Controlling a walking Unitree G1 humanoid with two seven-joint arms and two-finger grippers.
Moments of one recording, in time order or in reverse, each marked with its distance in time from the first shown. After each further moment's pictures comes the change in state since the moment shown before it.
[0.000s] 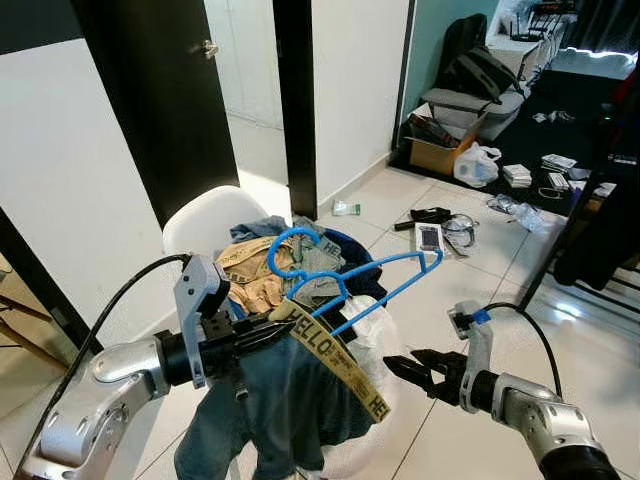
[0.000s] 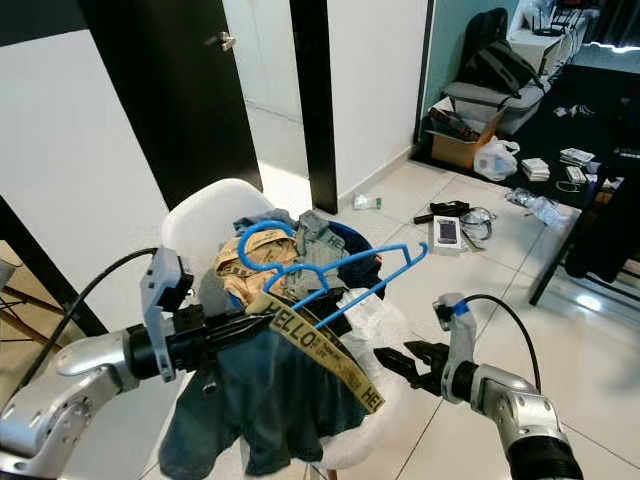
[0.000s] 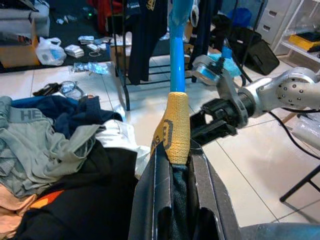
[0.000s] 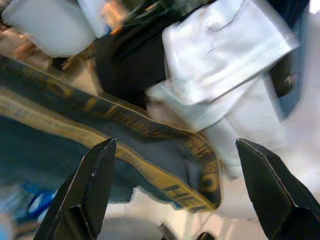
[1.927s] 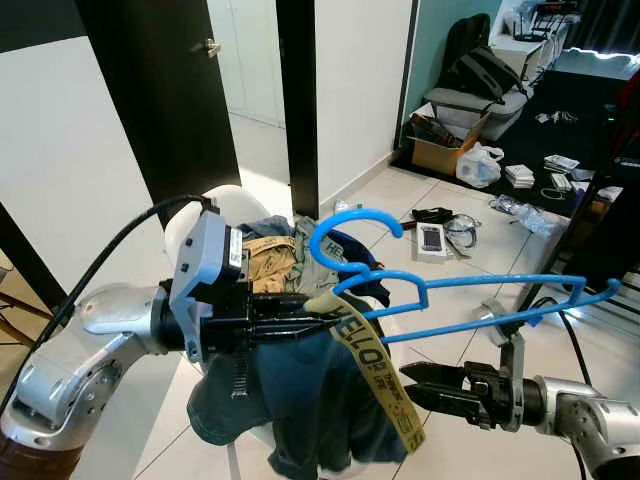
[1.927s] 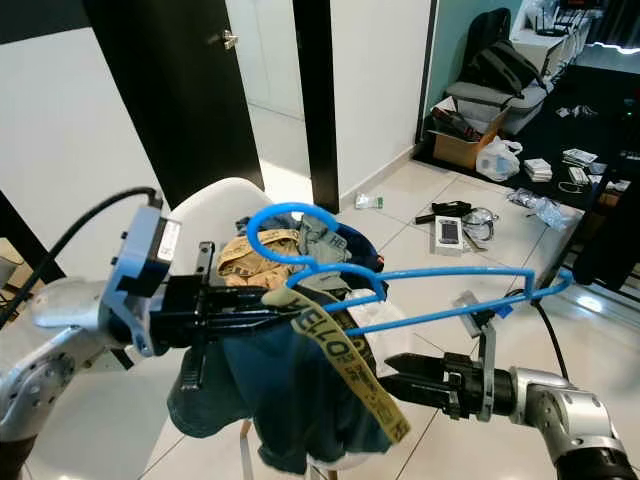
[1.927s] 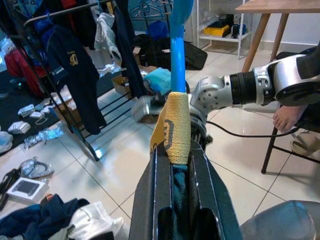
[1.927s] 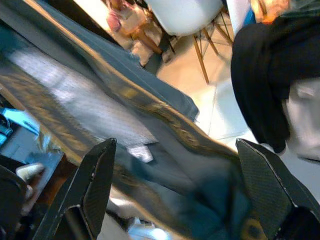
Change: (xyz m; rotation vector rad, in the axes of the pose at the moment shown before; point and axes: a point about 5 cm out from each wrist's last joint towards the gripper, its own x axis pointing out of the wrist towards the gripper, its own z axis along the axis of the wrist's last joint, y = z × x) left arm 0.017 -0.031 0.082 0.288 -0.123 -0.394; right arm -0.031 0.029 0.015 0.004 0.076 0.458
